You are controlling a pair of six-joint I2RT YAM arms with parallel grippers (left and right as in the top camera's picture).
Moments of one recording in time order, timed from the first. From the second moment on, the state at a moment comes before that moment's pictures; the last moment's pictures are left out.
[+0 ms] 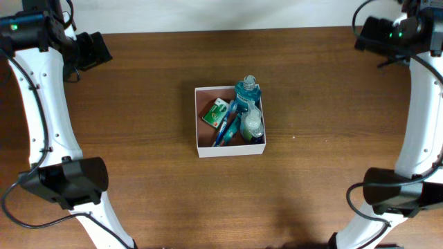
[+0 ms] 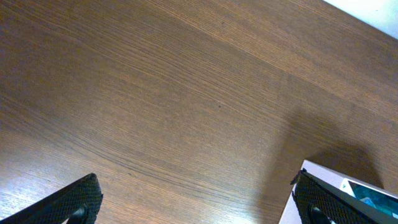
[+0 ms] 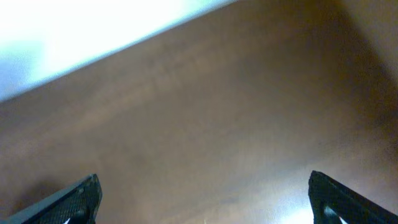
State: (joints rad) left arm 0.18 2.13 2.51 -1.52 0.02 -0.26; right arm -0.14 1.92 2.41 -1.36 0.16 0.23
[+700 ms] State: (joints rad) left arm 0.18 2.13 2.51 -1.52 0.03 -0.26; right arm -0.07 0.60 1.34 -0.73 0.05 -0.16
